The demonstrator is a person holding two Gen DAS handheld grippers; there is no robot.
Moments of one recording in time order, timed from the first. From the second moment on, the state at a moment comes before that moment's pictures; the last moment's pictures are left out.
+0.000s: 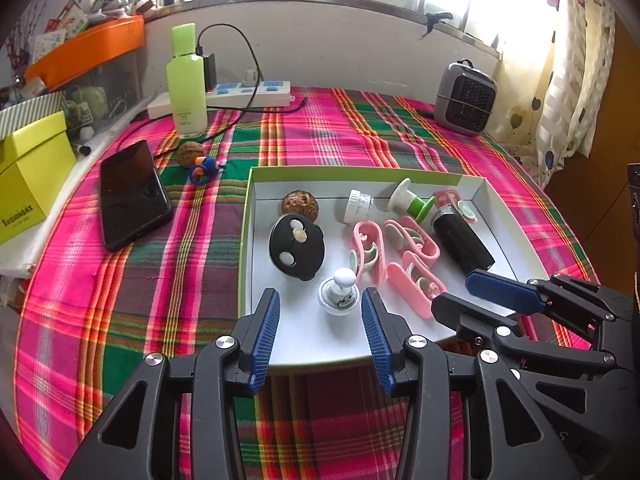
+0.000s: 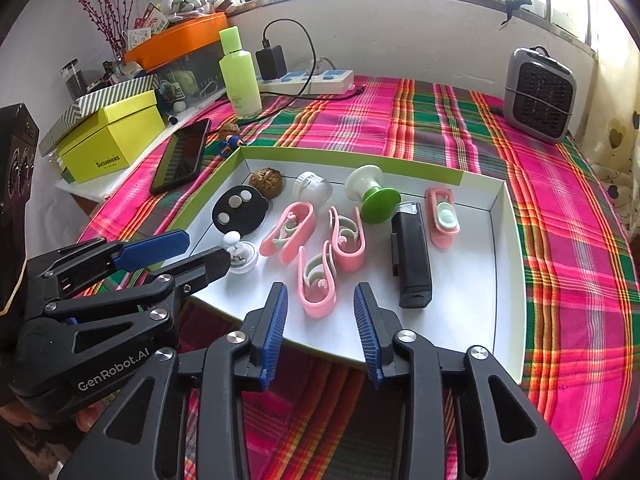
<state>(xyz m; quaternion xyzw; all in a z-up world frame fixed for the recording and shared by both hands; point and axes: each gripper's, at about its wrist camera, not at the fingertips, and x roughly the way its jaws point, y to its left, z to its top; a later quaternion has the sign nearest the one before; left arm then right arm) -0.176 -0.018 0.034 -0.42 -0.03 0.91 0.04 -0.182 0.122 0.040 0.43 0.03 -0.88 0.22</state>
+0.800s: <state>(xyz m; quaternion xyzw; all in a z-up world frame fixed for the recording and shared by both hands) -0.127 -0.011 0.046 -0.39 -0.02 0.92 0.03 -0.134 0.133 0.051 0.39 0.03 -0.90 0.18</state>
